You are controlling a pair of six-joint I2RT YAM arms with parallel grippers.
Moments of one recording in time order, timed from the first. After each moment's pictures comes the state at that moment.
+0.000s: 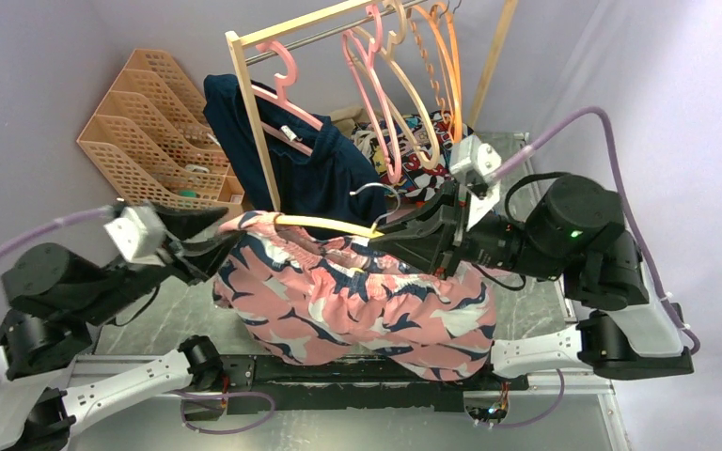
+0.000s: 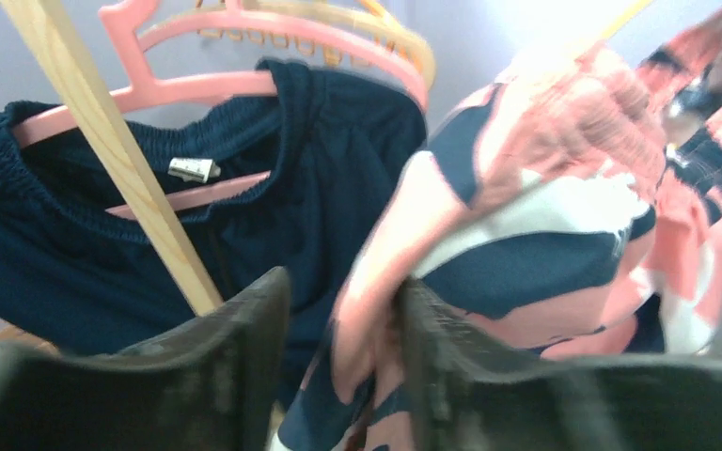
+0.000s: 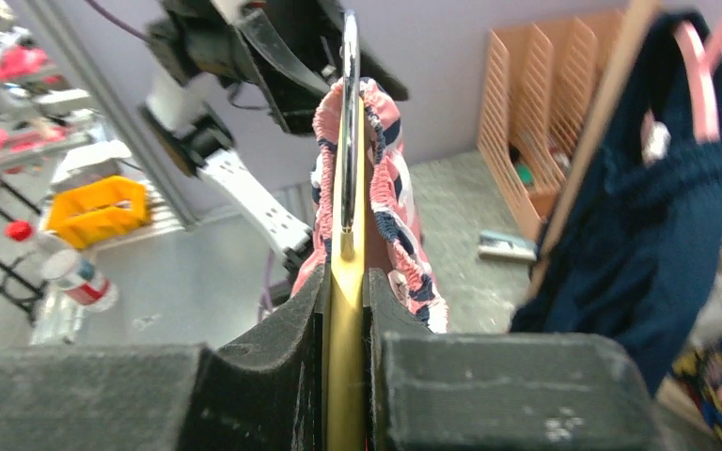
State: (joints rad) left arm -0.96 0.57 1.28 -0.60 -0.09 0.09; right arm 1.36 1.06 1.83 -0.77 0.06 0.10
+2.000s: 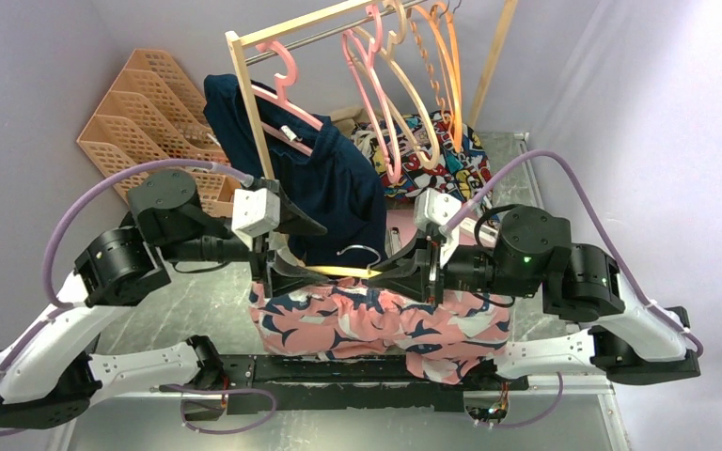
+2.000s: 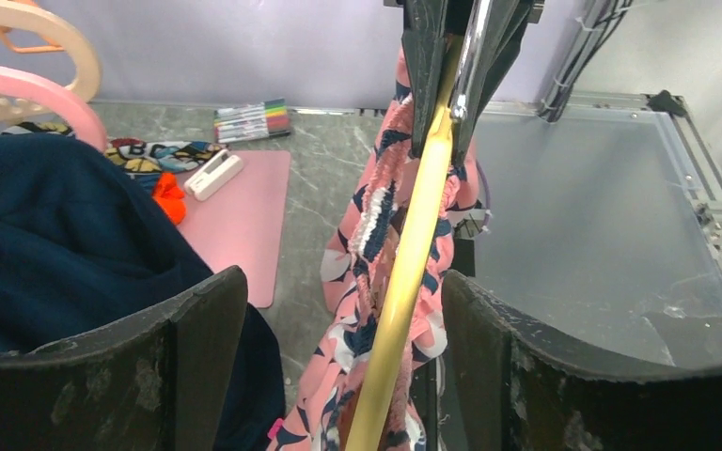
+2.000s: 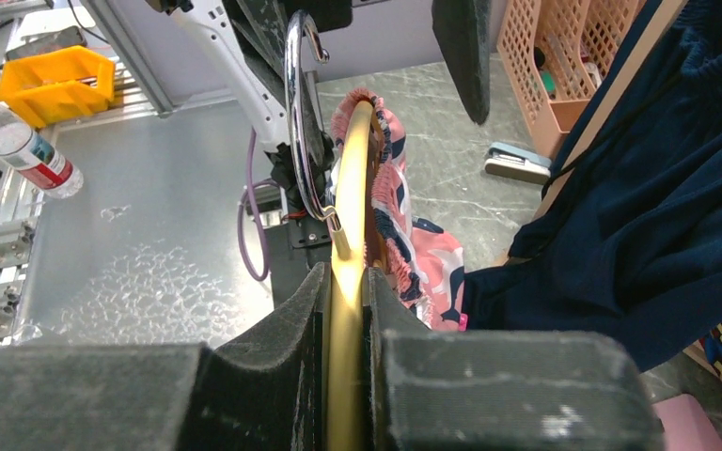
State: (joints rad) left arm -0.96 0.97 1.50 -0.66 0.56 0.07; right arm 1.36 0.97 1.59 -0.79 -0.02 0.02
